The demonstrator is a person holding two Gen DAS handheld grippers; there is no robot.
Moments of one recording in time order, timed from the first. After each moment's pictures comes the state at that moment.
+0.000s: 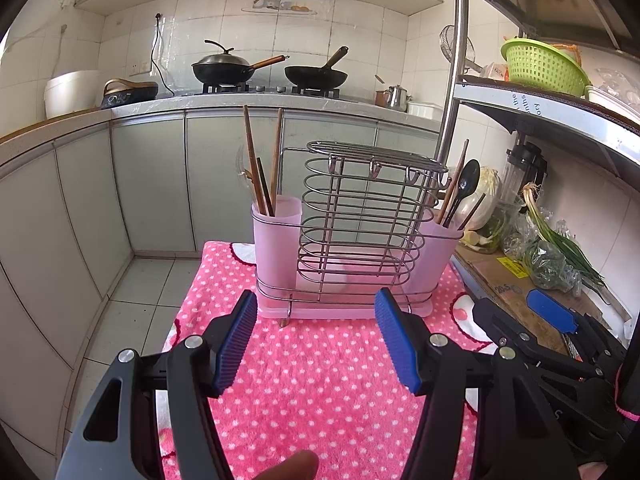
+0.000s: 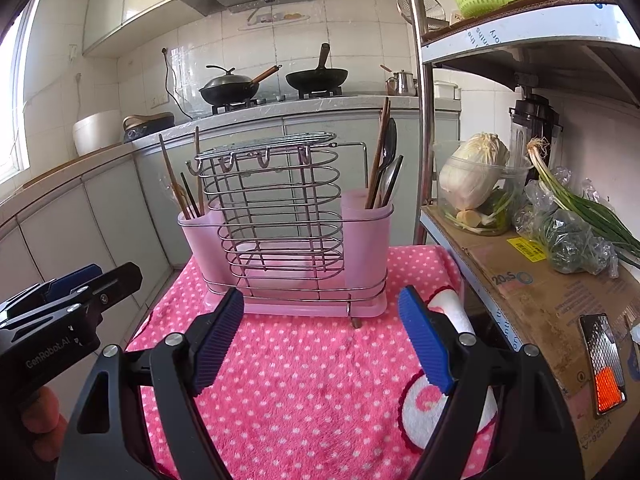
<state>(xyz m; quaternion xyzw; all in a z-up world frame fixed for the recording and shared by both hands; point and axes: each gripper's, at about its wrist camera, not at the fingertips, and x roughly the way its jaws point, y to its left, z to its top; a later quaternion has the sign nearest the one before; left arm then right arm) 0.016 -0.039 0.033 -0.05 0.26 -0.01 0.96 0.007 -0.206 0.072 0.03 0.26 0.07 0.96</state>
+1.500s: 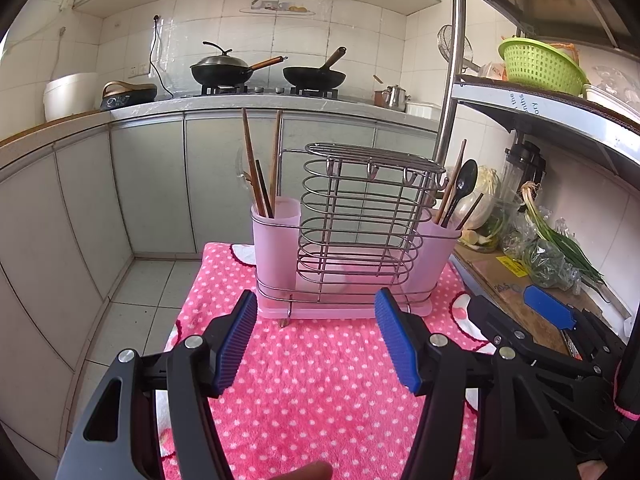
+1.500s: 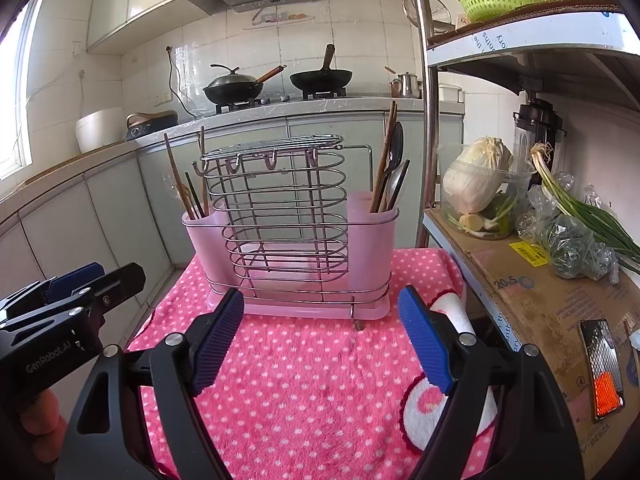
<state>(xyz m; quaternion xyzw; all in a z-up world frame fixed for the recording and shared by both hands) 0.013 -0.038 0.035 -0.04 0.26 -0.02 0.96 0.006 -0.201 0.073 0.02 0.26 0.07 0.96</state>
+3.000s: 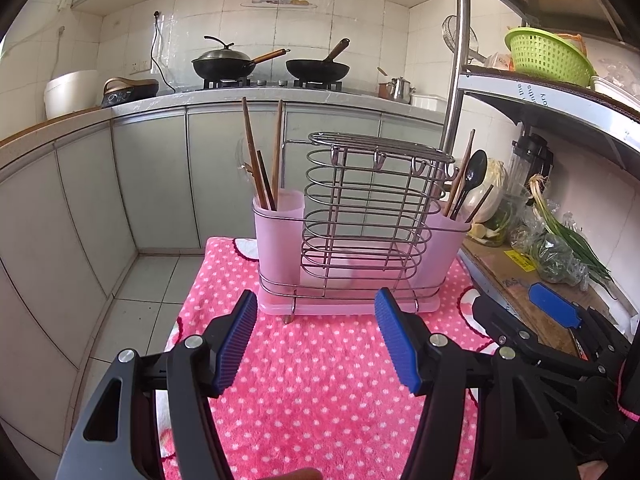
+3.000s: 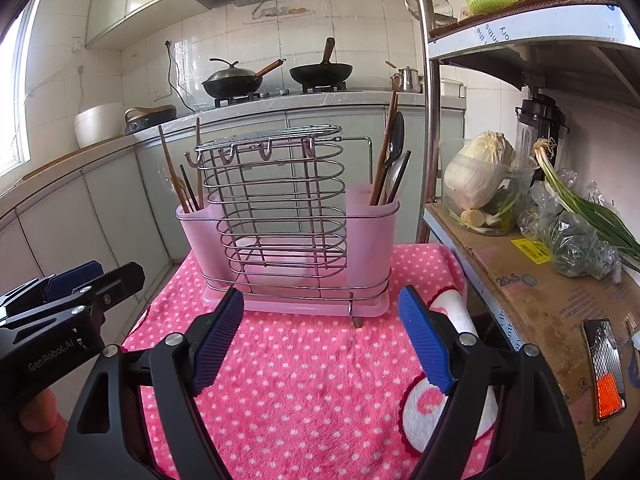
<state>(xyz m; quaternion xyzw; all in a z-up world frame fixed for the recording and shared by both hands) 0.024 -0.038 0.028 -0.04 0.27 -0.01 0.96 0.015 -0.202 0.067 0.02 0.27 0.07 0.96</state>
